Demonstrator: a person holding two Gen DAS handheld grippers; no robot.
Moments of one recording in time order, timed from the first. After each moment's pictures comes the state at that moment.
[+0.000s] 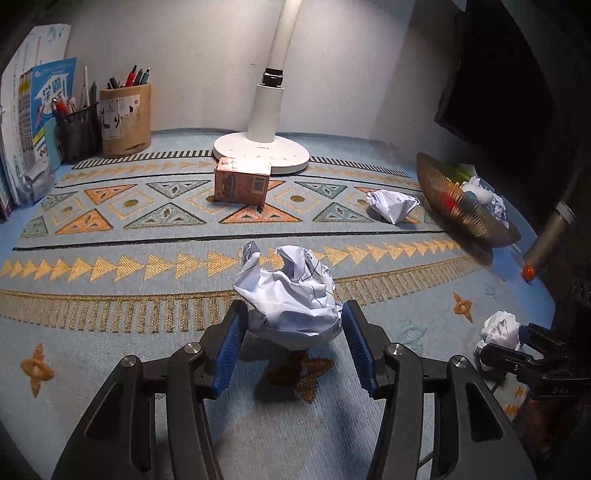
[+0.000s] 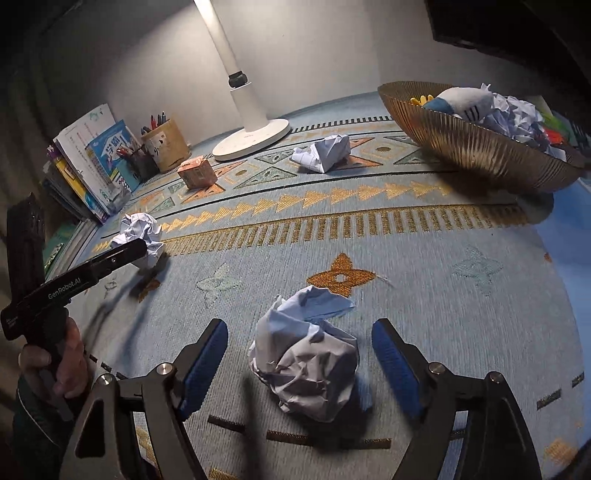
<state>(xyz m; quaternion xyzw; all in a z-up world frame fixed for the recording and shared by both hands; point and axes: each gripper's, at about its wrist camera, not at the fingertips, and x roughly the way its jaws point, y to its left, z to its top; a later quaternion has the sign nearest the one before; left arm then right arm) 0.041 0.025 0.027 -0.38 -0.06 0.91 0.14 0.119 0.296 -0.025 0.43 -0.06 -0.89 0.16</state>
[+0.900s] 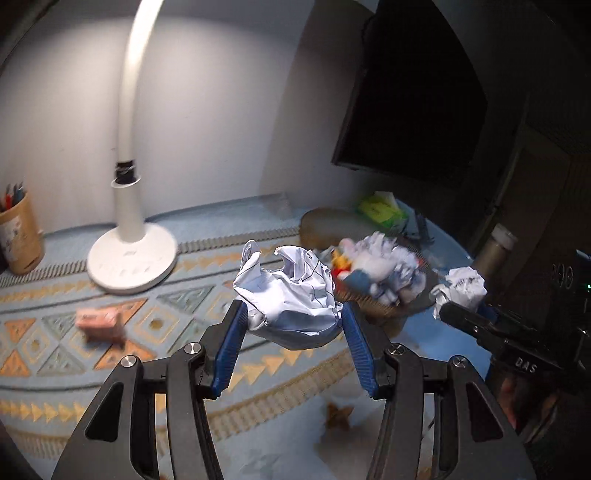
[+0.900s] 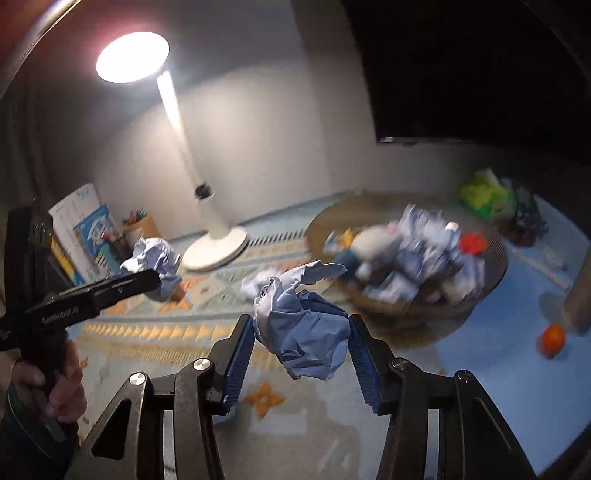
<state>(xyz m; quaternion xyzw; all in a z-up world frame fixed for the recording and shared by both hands) -0.032 0.158 0.139 -0.32 -0.04 0.90 0.29 0.088 0.390 0.093 0.28 -0.10 -0.95 0.05</state>
